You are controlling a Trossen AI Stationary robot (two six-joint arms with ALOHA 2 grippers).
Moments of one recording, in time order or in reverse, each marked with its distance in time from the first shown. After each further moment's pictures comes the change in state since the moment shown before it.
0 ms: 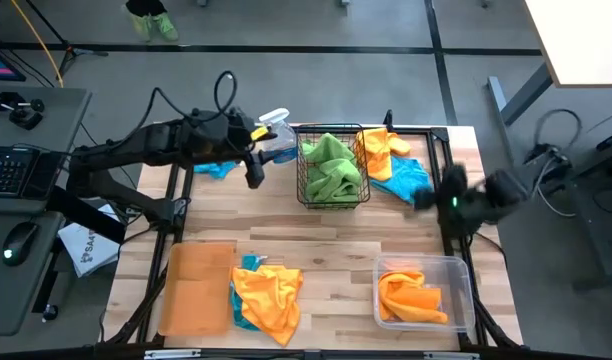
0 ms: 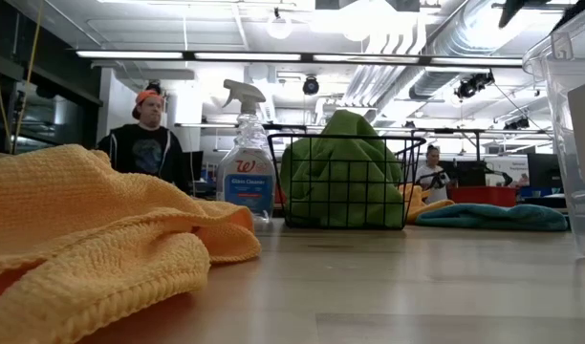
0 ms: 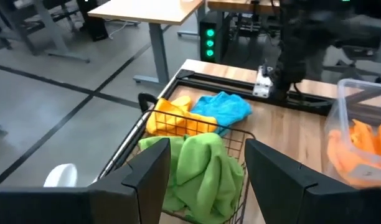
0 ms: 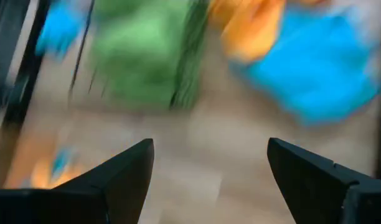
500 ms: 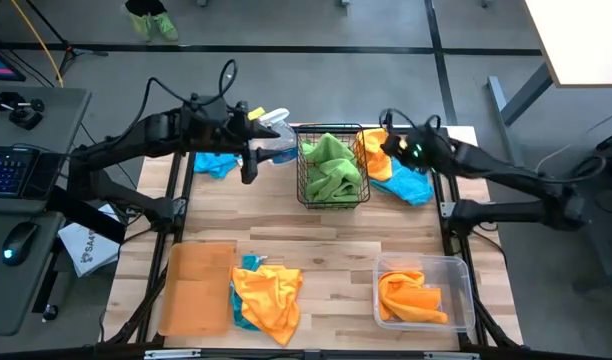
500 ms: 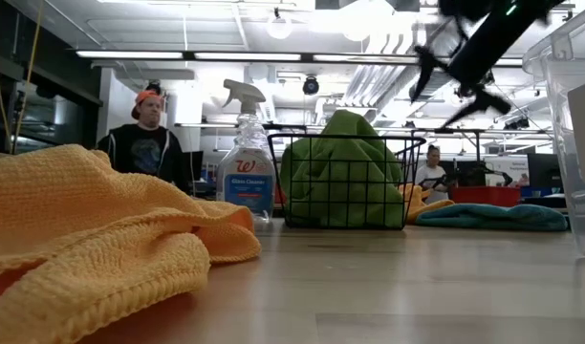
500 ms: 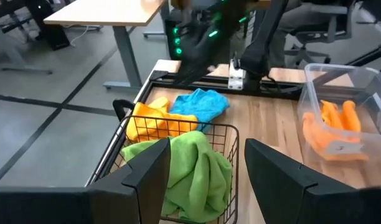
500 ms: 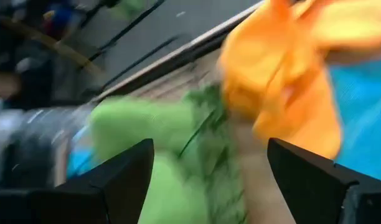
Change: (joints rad) left arm 0.124 -0.008 0.000 -0.002 0.266 0.135; right arm -1.026 0.023 -0.381 0.977 -0.405 -0.666
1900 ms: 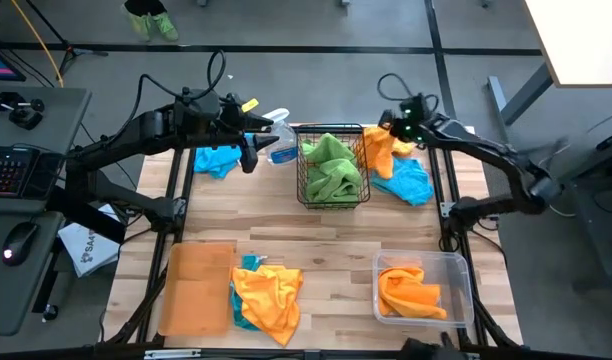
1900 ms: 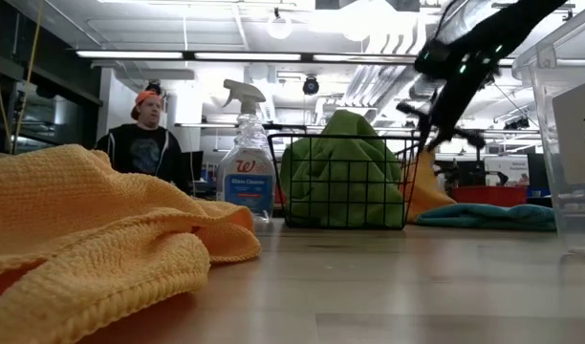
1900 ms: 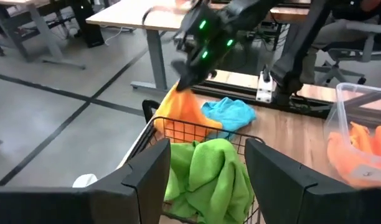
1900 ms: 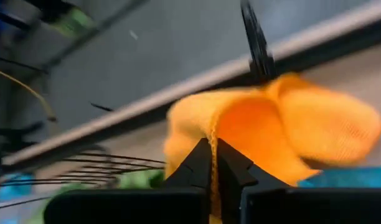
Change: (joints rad) left arm 0.034 -0.019 0.000 0.016 -0.097 -0.053; right arm -0.363 0.290 0.058 0.174 -0.119 -0.296
